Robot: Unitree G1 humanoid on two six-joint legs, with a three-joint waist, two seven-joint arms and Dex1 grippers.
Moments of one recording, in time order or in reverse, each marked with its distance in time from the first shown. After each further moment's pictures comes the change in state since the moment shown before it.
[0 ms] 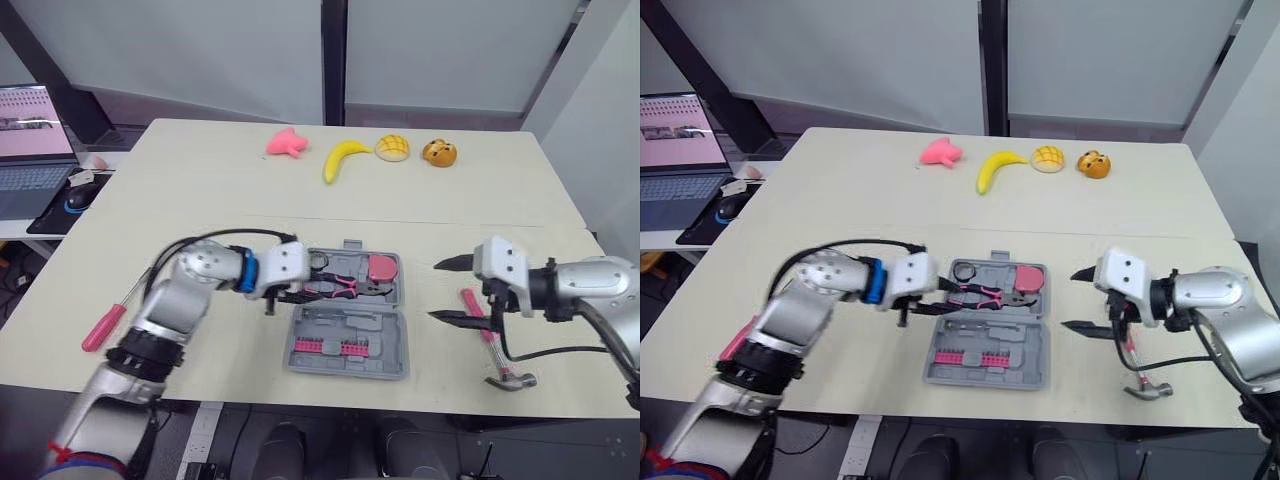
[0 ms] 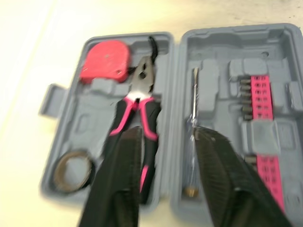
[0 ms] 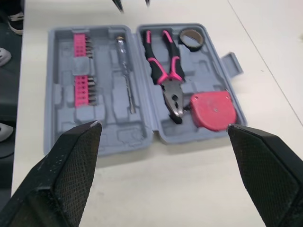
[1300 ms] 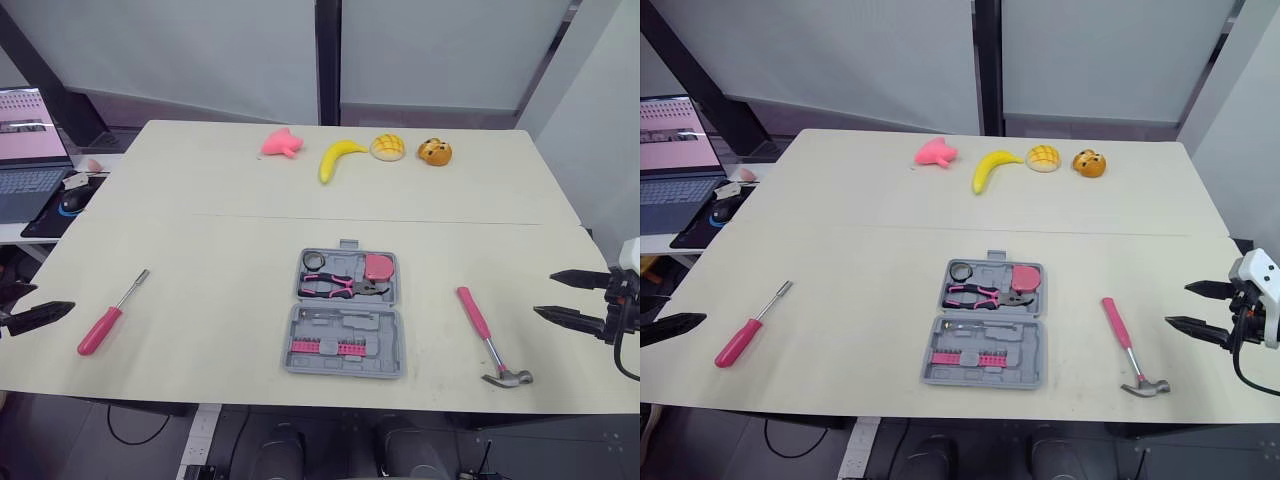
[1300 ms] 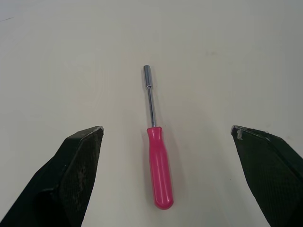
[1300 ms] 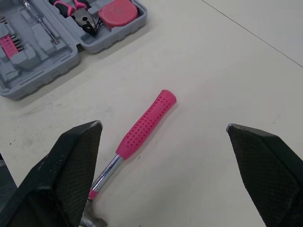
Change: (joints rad) left arm 0.078 0.527 0.479 1.167 -0.125 -0.202 -0.086; right arm 0.252 -0.120 -0.359 0.413 0.081 -0.083 0.123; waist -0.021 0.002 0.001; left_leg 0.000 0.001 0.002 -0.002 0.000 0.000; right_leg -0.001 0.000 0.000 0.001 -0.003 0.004
